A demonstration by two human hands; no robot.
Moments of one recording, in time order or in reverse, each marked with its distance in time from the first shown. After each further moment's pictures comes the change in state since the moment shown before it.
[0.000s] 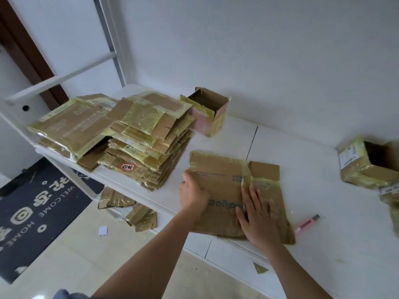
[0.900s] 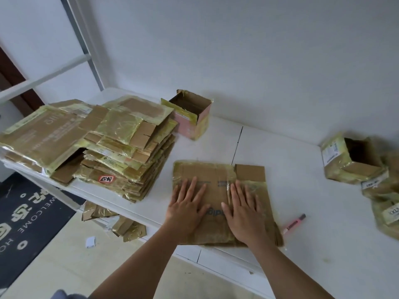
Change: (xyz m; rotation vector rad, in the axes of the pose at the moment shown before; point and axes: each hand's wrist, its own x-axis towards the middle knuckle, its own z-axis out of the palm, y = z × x) left_hand 0.025 -0.045 0.027 0.960 -0.170 0.592; right_hand 0.025 -0.001 -0.004 -0.081 -0.007 0.069
